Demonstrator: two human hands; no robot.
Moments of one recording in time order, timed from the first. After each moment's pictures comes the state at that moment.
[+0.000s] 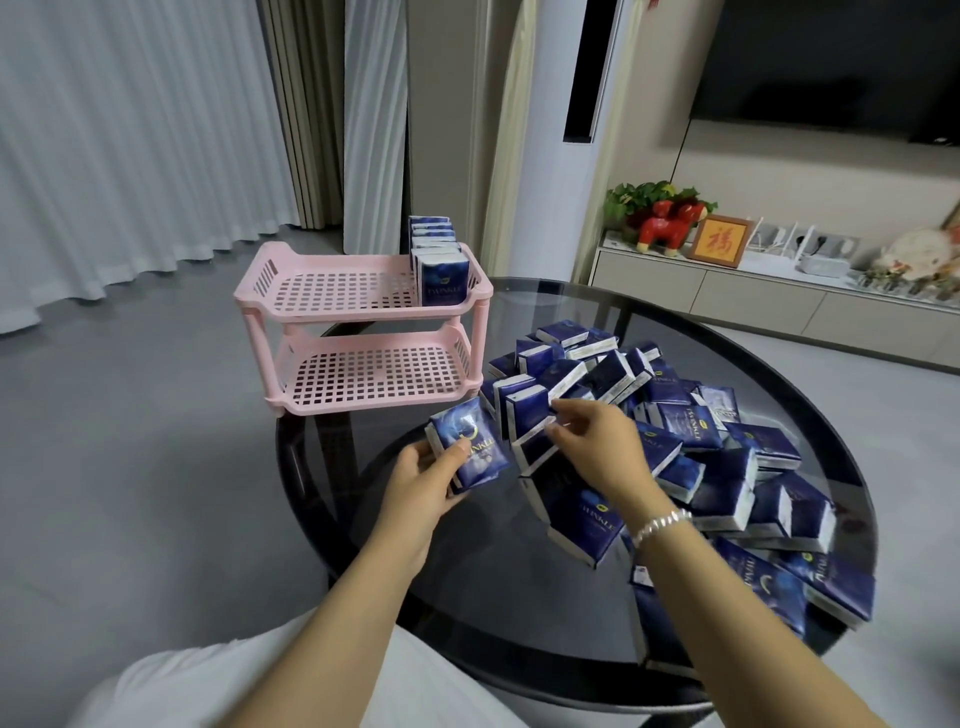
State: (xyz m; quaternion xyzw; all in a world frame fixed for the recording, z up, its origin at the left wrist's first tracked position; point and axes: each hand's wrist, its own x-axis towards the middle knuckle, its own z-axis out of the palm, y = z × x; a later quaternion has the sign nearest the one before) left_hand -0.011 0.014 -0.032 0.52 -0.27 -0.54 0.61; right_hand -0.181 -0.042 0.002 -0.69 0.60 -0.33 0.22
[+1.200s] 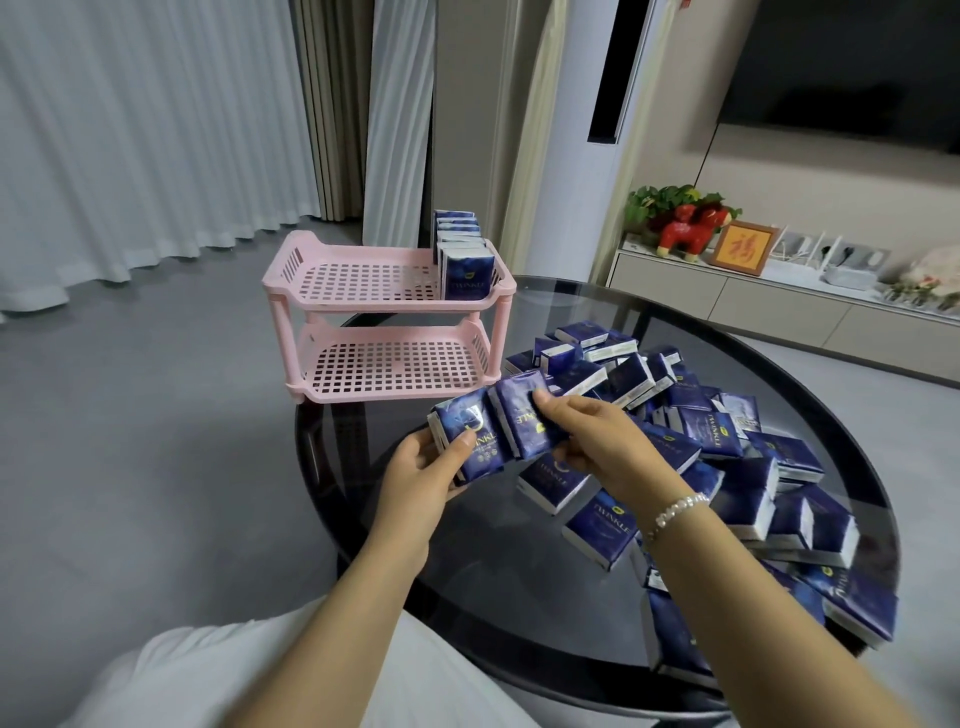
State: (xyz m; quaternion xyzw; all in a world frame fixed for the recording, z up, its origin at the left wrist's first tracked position) left_hand -0.001 0.031 -0.025 0.51 -0.31 -0.50 0.63; right_hand -0.166 -0.041 0.019 -0.59 0.51 -0.32 0.54
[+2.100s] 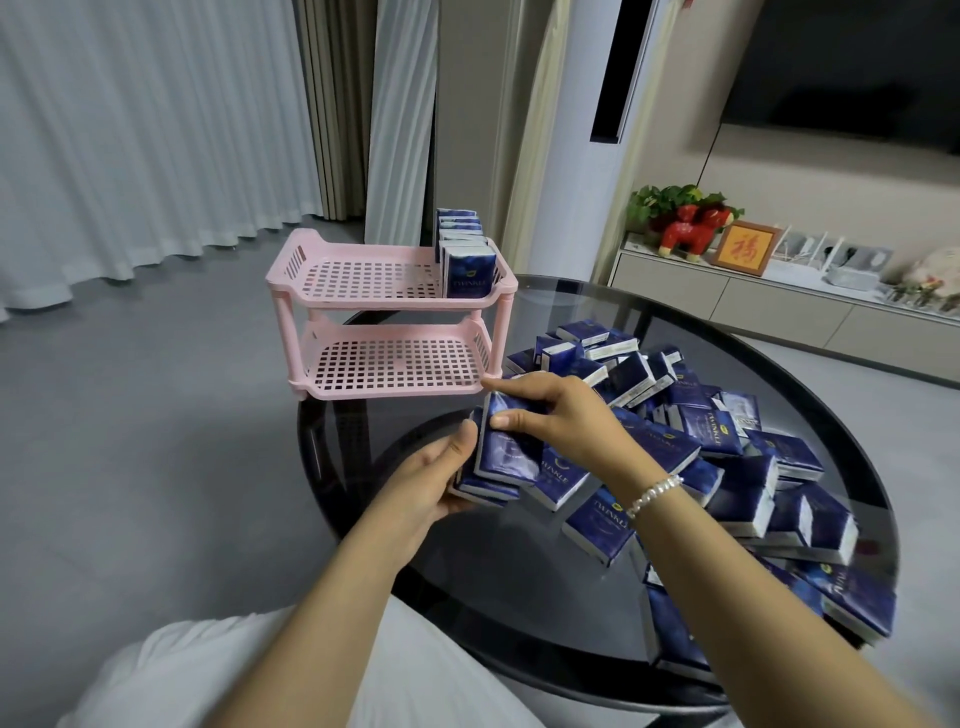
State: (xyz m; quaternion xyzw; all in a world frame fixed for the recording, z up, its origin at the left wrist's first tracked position) left_hand 0.007 0.038 -0.016 0.48 -0.38 -0.59 0.52; right_hand -0.144 -0.039 0.035 -0.83 0.37 -0.29 0.31
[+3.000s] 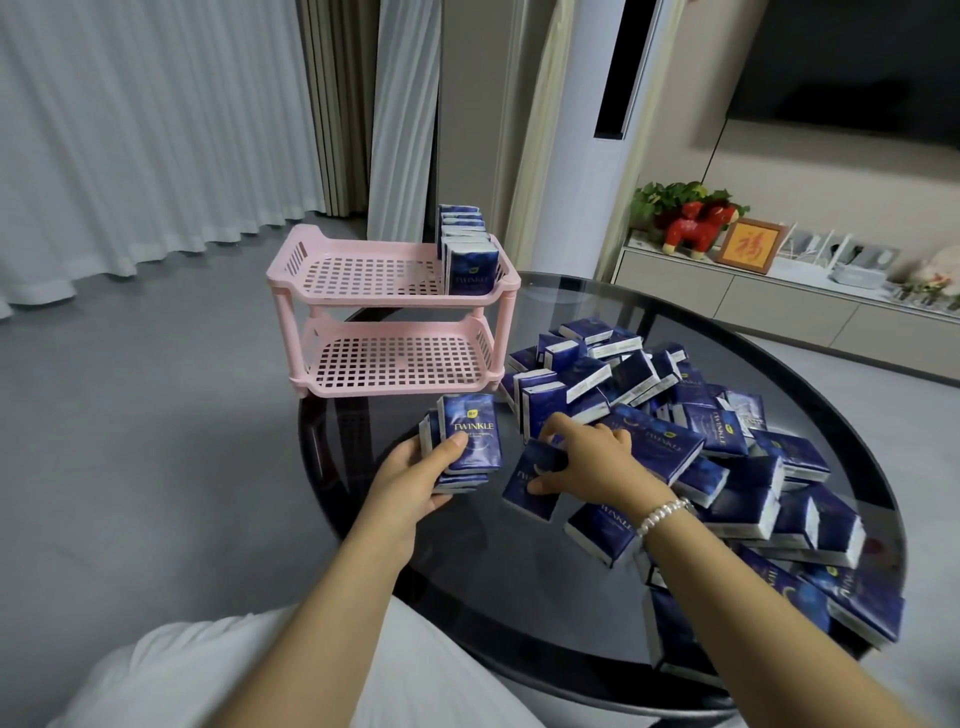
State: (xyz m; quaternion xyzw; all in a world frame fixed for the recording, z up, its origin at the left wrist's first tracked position) left_hand 0.014 0.034 -0.027 0.54 -0.28 -0.54 0.58; right_hand -0.167 -0.047 -0.003 -0.81 0.57 -0.03 0.14
